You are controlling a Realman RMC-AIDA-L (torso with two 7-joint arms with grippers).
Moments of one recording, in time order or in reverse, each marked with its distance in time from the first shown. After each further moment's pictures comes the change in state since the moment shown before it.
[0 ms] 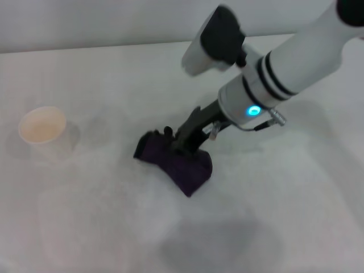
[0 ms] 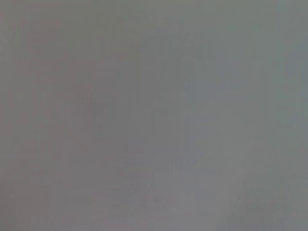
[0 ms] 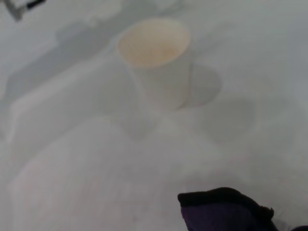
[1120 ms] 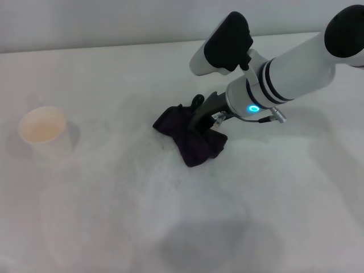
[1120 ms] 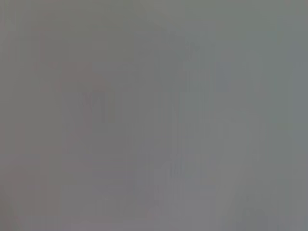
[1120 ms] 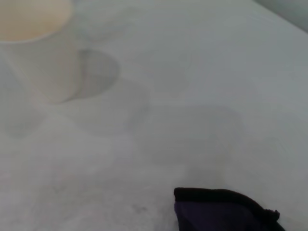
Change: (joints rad) left arm -0.008 0.000 0.000 0.003 -0.009 -0.002 0.001; right arm 0.033 -0.006 -0.093 0.200 0.026 -0.344 -0.001
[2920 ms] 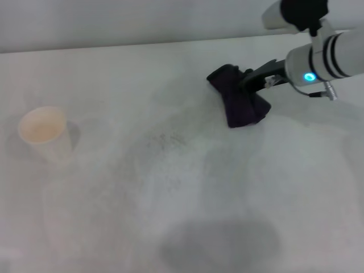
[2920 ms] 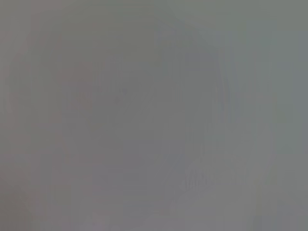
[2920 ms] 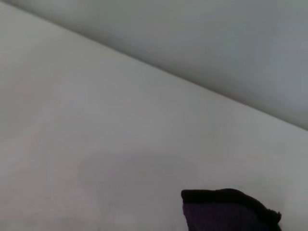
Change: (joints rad) left arm -0.026 0.000 -0.002 -0.002 -0.068 -0.011 0.000; right arm -0.072 -0.016 0.503 0.025 -0.193 0.027 -0.097
